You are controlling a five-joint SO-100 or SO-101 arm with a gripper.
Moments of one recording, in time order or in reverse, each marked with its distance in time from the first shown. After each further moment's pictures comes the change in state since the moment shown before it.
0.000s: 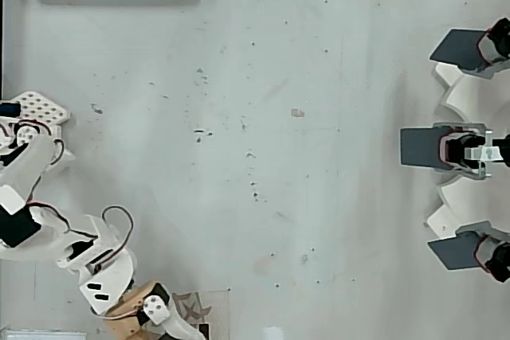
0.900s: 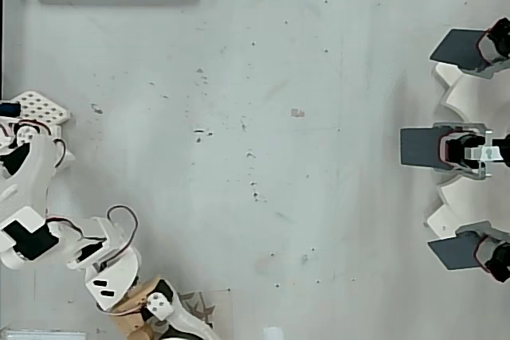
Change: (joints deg) arm 0.0 -9.6 -3.4 -5.4 3.8
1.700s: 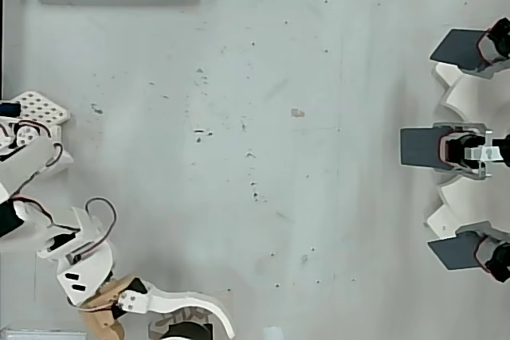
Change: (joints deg) arm 4.3 19.0 16.5 1.8 -0.2
